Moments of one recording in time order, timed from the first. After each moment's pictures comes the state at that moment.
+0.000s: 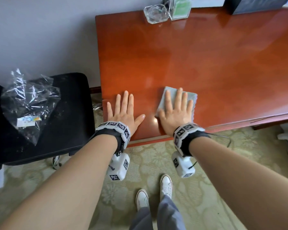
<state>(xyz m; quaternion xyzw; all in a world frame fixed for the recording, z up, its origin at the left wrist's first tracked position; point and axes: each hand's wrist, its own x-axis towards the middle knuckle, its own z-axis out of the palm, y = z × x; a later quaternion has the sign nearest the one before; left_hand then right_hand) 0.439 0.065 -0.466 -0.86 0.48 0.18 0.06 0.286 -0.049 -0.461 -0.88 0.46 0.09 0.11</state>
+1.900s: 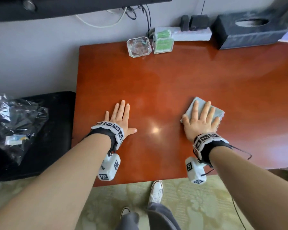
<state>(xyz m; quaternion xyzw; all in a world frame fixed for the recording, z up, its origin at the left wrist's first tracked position) 0.448 -0.101 -0.435 -0.83 0.45 0.30 0.16 0.223 -0.266 -0.445 -0.80 0.56 0.14 0.16</state>
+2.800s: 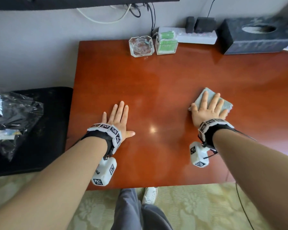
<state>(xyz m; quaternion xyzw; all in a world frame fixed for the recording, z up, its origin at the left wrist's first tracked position) 0.445 -0.104 -0.435 -0.83 0.44 0.31 0.15 0.242 -0.332 -0.442 -0.78 0.59 0.14 0.15</state>
